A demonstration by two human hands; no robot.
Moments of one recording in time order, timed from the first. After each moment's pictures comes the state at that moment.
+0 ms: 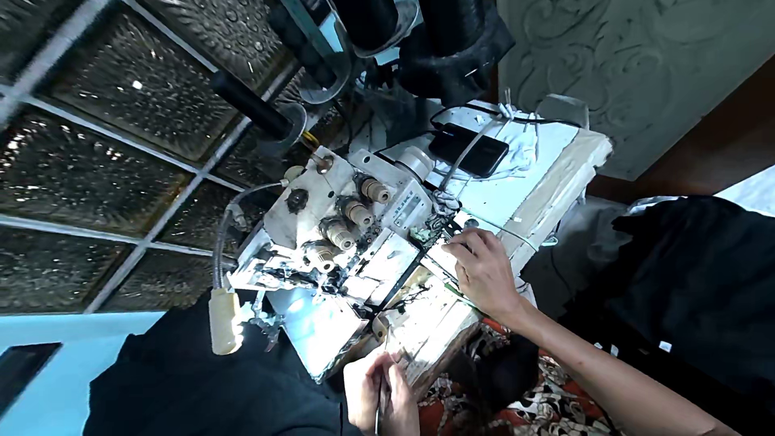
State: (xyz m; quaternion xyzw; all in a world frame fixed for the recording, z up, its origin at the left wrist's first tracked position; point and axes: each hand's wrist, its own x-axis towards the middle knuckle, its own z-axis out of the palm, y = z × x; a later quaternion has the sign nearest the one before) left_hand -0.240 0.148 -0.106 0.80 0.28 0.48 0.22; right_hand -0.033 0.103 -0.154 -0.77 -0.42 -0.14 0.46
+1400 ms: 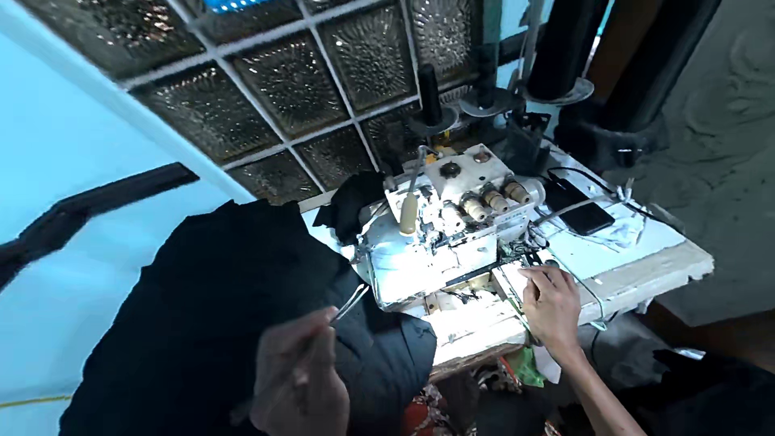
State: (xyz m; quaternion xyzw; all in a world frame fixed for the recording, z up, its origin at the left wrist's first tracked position) left_hand -0.323 0.162 -0.009 0.71 0.33 0.61 0.14; right_hand -0.025 0.100 -0.149 -0.77 -0.47 -0.13 0.42
